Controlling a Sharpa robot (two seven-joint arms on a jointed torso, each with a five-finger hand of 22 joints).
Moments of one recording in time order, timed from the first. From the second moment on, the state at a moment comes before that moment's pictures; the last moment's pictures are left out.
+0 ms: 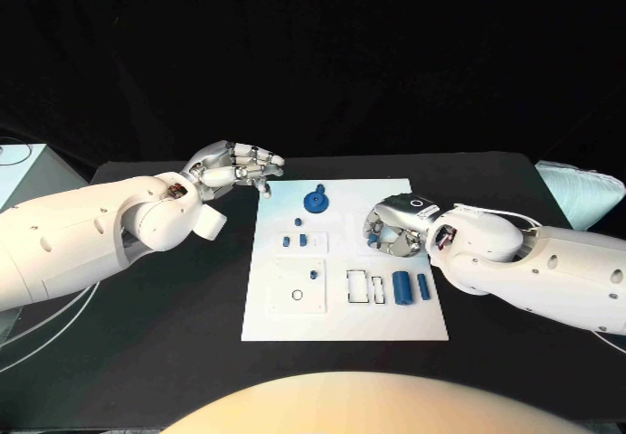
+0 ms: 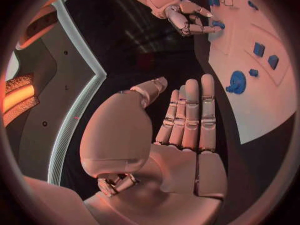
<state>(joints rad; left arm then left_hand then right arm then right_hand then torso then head) 1.17 -0.88 -0.03 1.42 -0.26 -0.03 0.31 1.29 -0.20 0.55 0.04 0.17 0.86 0.19 0.26 0.34 0.95 0.13 0.43 0.19 1.01 0.05 0.98 0.52 0.17 0.96 0.15 0.73 0.69 1.15 -0.84 -0.16 1.60 -1.71 -0.28 -0.17 1.45 -0.21 0.48 0.22 0.13 1.10 0.12 0.16 0.36 1.20 0.07 0.16 0.07 1.46 -0.01 1.34 1.05 0.09 1.45 0.08 1.23 1.29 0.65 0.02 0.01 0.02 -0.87</state>
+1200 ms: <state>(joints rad) 1.16 -0.88 -0.03 1.42 -0.26 -0.03 0.31 1.29 -0.20 0.55 0.04 0.17 0.86 0.19 0.26 0.34 0.95 0.13 0.43 0.19 1.01 0.05 0.98 0.52 0.17 0.97 0.15 0.73 0.69 1.15 -0.82 -0.15 1.82 -1.63 -0.43 -0.19 1.43 -0.18 0.60 0.16 0.12 1.10 0.11 0.21 0.37 1.26 0.08 0.12 0.07 1.46 -0.03 1.35 1.06 0.08 1.46 0.07 1.28 1.31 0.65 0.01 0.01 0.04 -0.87</state>
